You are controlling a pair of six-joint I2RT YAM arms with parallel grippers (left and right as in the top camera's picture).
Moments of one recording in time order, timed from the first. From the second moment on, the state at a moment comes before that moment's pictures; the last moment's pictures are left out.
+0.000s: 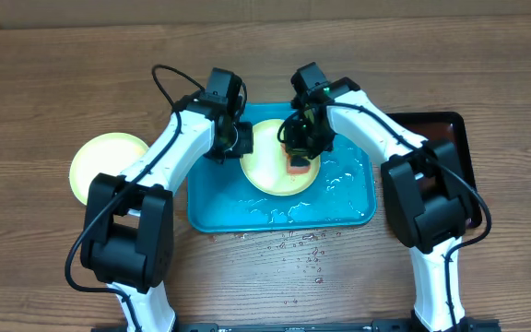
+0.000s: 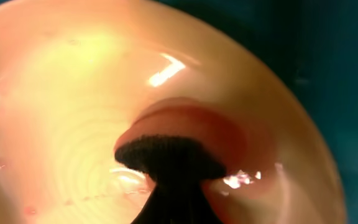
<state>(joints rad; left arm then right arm) -0.30 1.95 1.40 -0.76 0.13 -0.33 0.46 2.23 1.71 -0.87 -0.33 0.41</state>
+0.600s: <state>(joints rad) -0.23 1.95 1.42 -0.77 0.15 -0.33 0.52 2.28 1.72 -0.95 -0.53 0.41</state>
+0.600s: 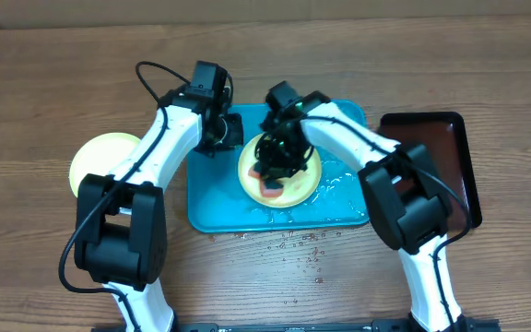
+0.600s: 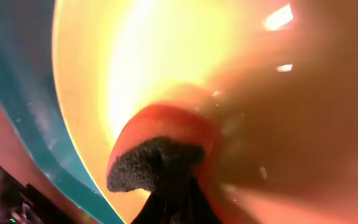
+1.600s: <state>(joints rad) -0.22 1.95 1.23 -0.57 0.42 -0.33 0.45 2.28 1.72 -0.88 -0.48 0.46</state>
